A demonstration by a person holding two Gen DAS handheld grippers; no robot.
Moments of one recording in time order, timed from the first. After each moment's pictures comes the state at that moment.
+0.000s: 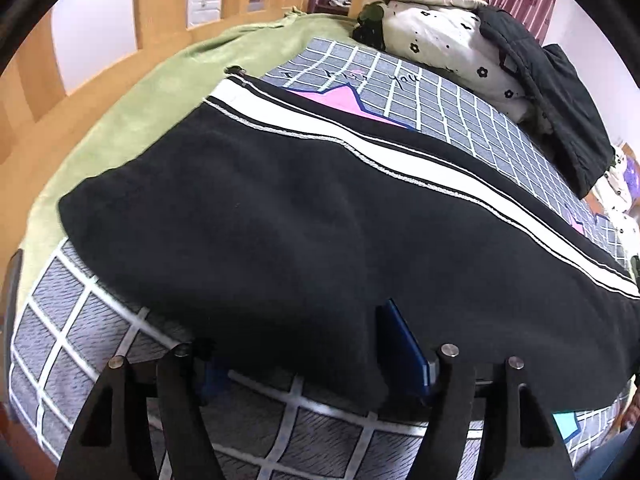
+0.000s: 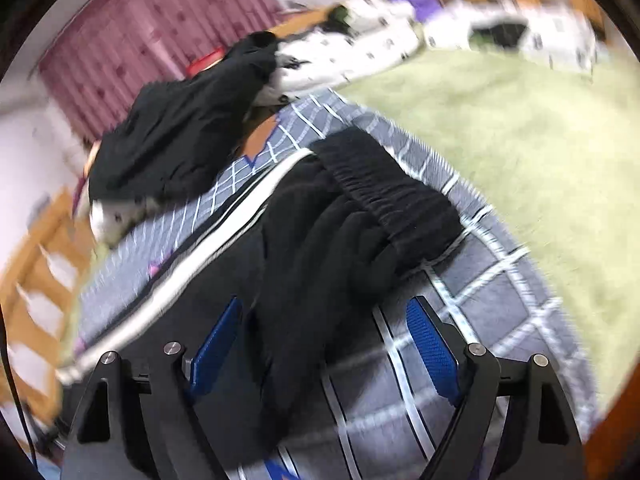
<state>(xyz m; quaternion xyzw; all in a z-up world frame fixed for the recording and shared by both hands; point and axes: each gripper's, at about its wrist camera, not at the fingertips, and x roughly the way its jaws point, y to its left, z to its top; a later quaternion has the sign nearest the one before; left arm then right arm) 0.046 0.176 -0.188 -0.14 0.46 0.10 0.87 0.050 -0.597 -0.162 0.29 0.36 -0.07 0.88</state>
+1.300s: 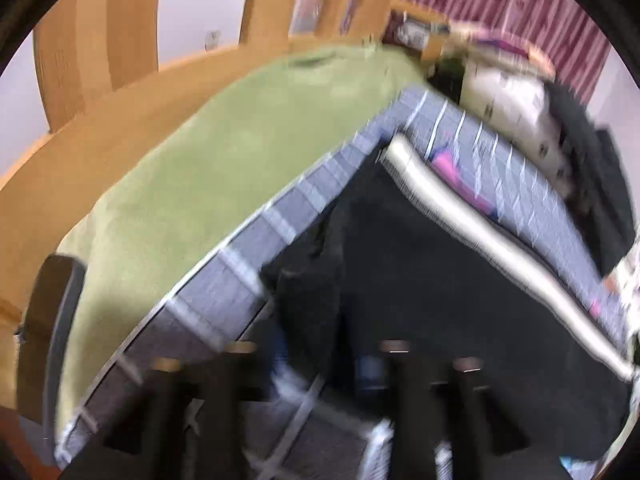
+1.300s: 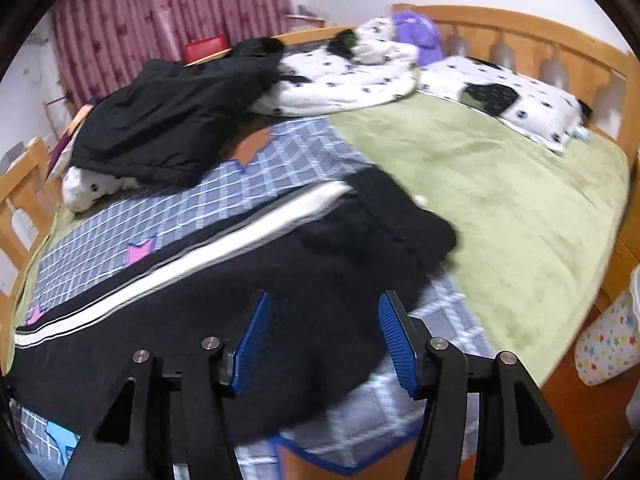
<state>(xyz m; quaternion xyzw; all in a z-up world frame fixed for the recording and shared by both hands) 0.044 0.275 -0.194 -0.20 0.44 0.16 0.86 0.033 -0.536 -0.085 0.14 0.38 -0.13 0.91</state>
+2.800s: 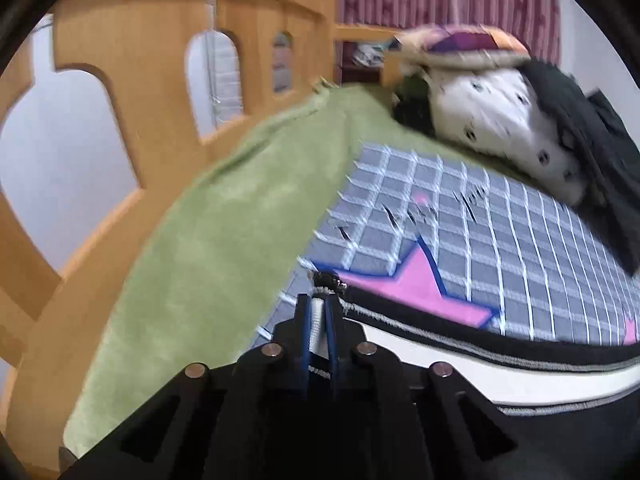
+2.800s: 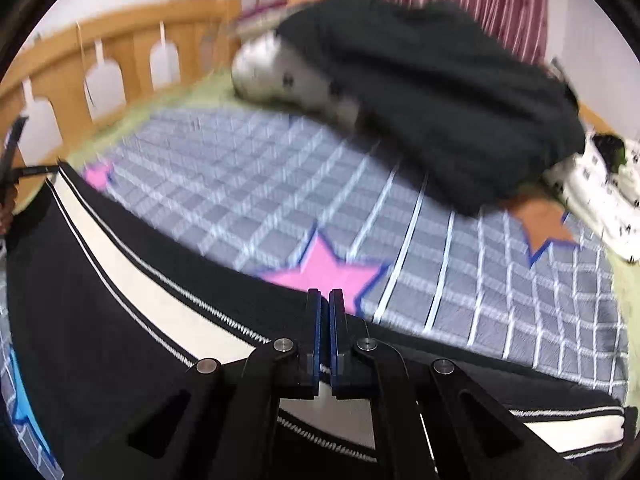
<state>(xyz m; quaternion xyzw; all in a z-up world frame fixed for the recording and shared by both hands) 0.192 0.247 -0.130 -0.08 0.37 0.17 0.91 0.228 -0.333 -0.125 -0.10 0.37 0.19 0.91</state>
